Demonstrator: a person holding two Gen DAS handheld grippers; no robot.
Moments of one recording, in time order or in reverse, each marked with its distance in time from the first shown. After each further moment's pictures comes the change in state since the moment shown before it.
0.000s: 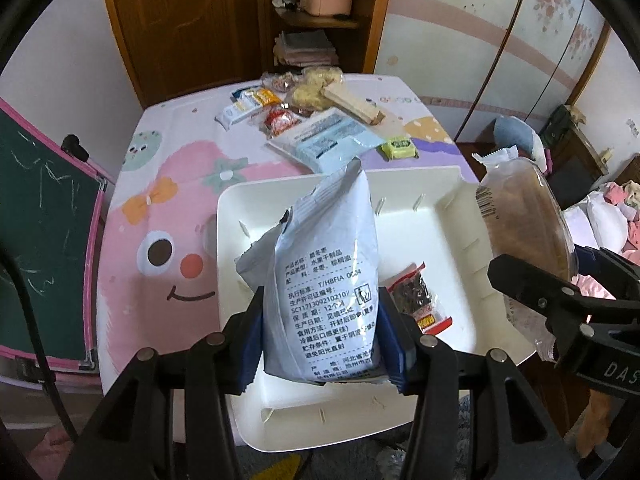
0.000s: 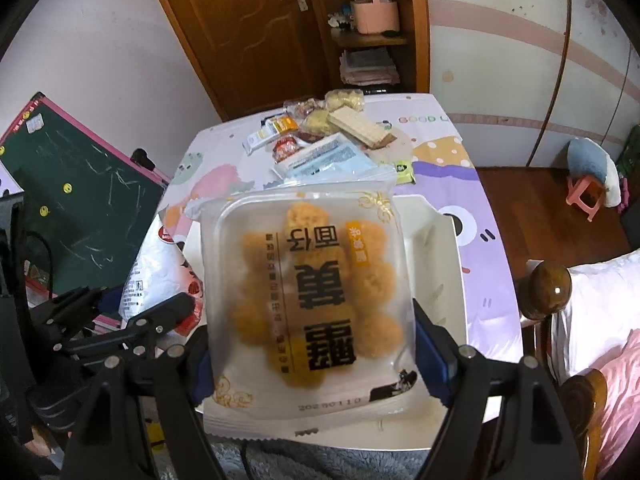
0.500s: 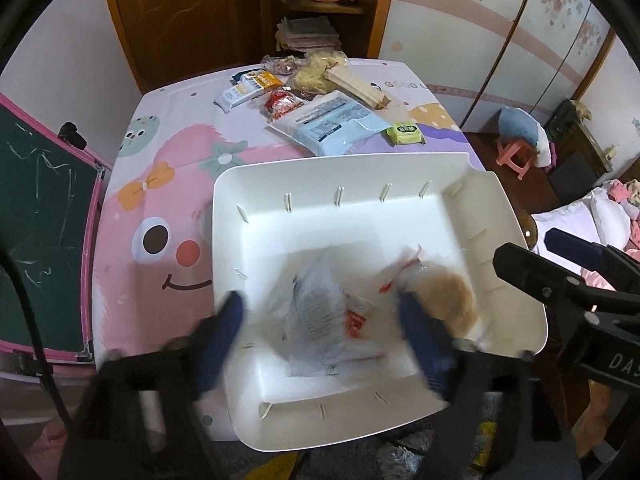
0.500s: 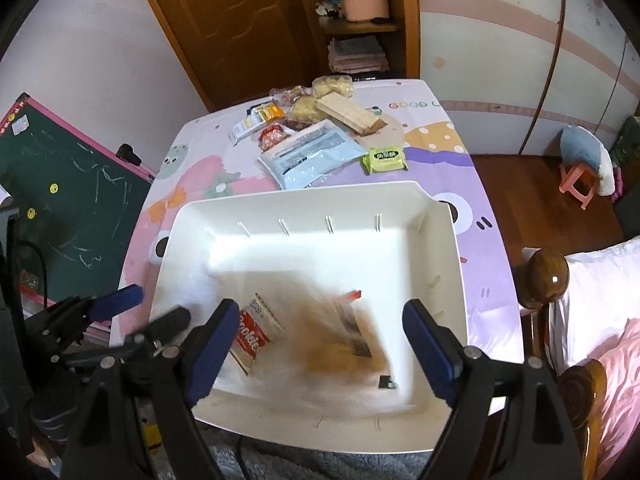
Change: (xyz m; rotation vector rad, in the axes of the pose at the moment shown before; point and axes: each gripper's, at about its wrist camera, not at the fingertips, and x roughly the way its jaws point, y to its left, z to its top) left arm 0.014 0.000 -0.001 -0.013 0.038 0.011; right arm 0.008 -0.004 -0.001 0.026 0.014 -0.034
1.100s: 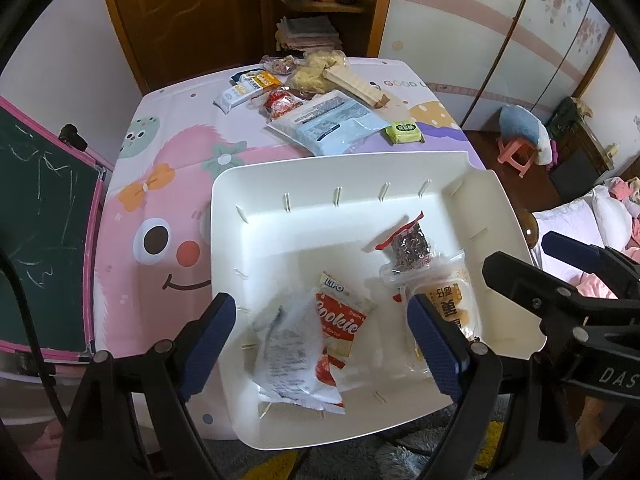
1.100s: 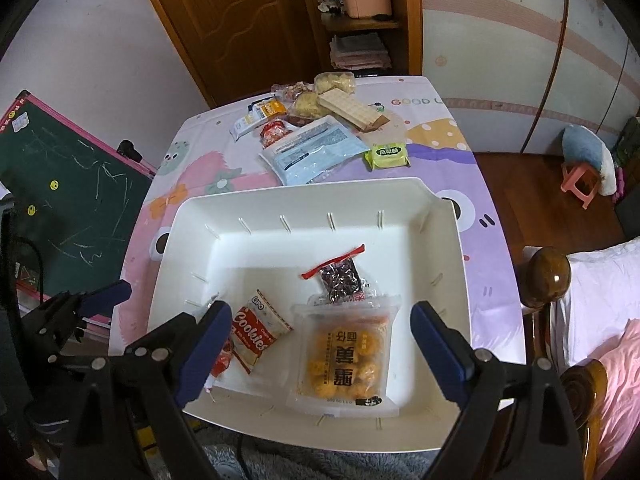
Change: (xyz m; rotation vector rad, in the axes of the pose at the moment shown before) left arm -0.001 -0.002 -0.001 0.011 0.008 0.003; right arm 0.006 0.002 0.000 -0.002 0.028 0.010
